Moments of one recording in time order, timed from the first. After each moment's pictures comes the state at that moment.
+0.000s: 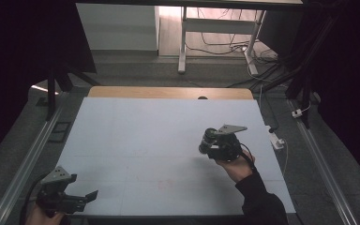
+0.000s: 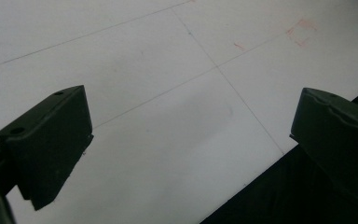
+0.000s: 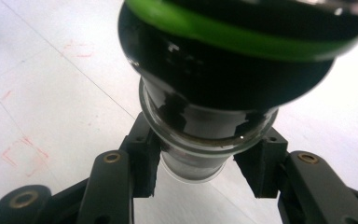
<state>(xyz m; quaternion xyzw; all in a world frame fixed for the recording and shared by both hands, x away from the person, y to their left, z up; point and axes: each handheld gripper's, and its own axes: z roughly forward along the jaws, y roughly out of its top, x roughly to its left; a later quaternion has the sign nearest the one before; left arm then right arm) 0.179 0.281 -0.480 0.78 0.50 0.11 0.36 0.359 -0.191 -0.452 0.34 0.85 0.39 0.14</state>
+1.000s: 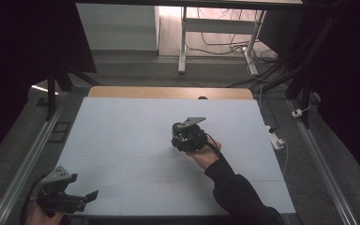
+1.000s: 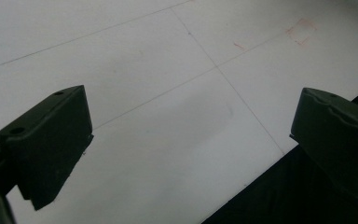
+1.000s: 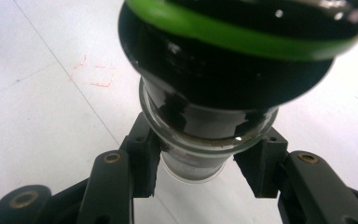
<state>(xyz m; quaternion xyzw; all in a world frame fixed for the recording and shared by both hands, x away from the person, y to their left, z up) 0.180 0.280 -0.480 0.78 0.50 0.11 0.36 0.396 -0.095 -0.474 0.27 0.88 0.36 0.14</state>
